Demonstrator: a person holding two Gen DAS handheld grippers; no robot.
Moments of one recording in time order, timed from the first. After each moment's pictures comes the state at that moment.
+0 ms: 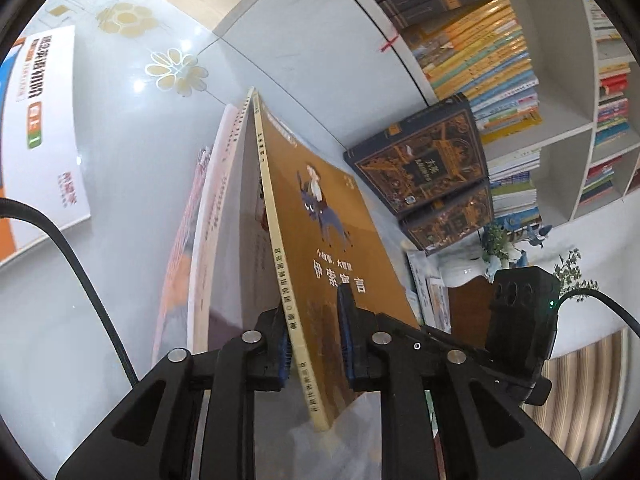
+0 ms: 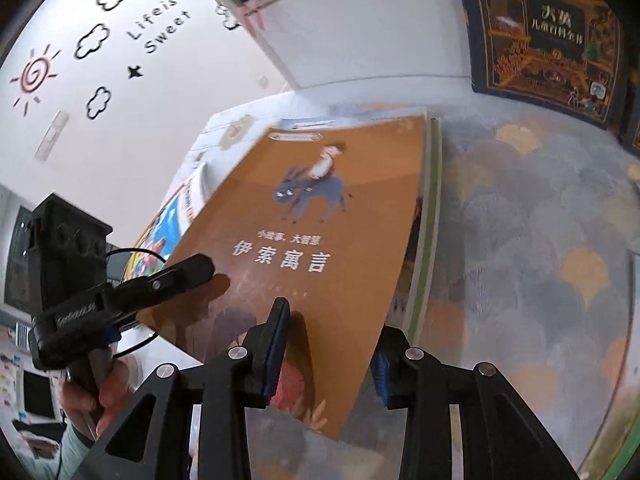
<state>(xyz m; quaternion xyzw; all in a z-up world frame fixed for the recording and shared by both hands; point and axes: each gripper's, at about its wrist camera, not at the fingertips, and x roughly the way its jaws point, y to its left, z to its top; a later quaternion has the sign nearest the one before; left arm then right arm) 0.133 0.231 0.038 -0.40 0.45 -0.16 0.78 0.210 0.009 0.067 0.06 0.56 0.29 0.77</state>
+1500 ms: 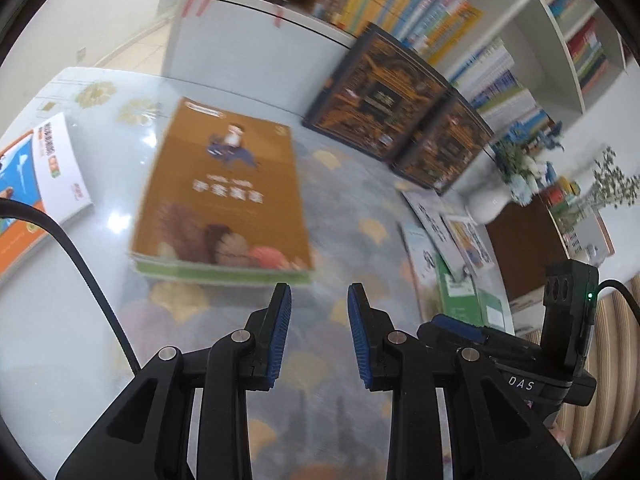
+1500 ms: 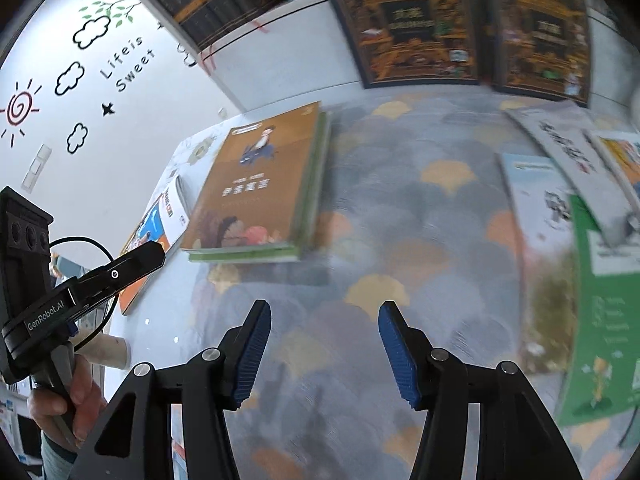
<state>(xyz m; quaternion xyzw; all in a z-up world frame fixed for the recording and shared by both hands) 0.053 0.108 0.115 -0.22 0.46 -0.13 0.85 0.086 -0.120 0.108 0.10 0.52 0.20 0.82</state>
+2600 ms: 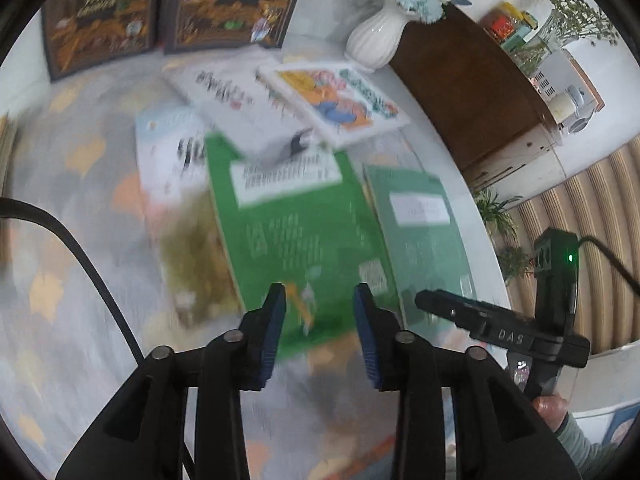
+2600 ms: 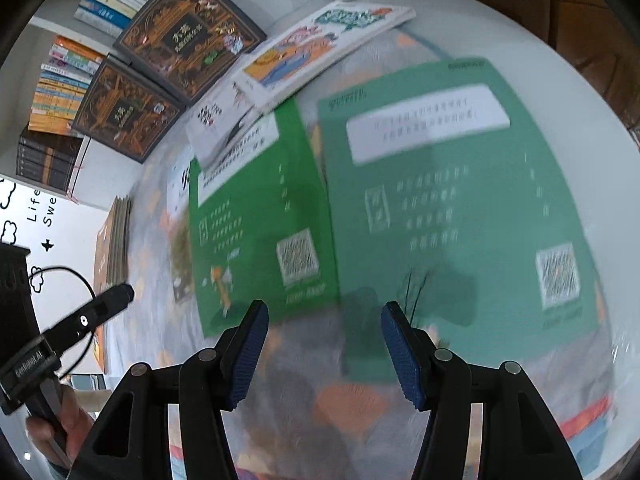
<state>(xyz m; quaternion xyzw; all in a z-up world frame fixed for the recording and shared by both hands) 0.080 -0.234 0.105 -0.07 0.57 -0.26 0.78 0.008 -0.467 0.046 0.28 0.55 0.04 0.79</state>
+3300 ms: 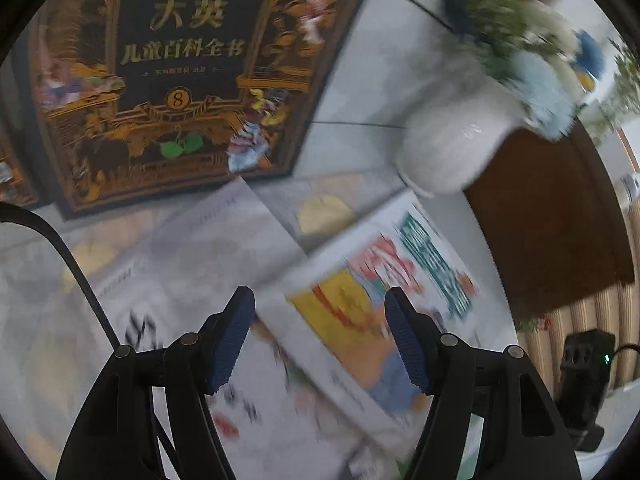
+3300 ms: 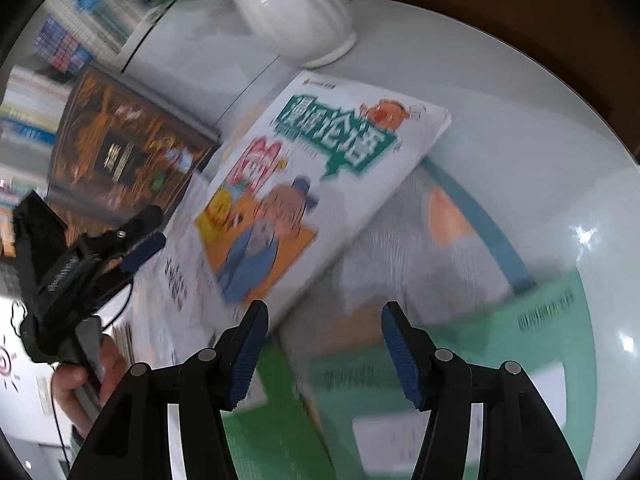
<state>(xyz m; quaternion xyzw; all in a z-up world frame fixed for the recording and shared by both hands) 0.346 -0.304 0.042 -0.10 0.54 -0.26 0.80 0.182 -0.535 0.025 0.36 0.51 -0.01 0.78</state>
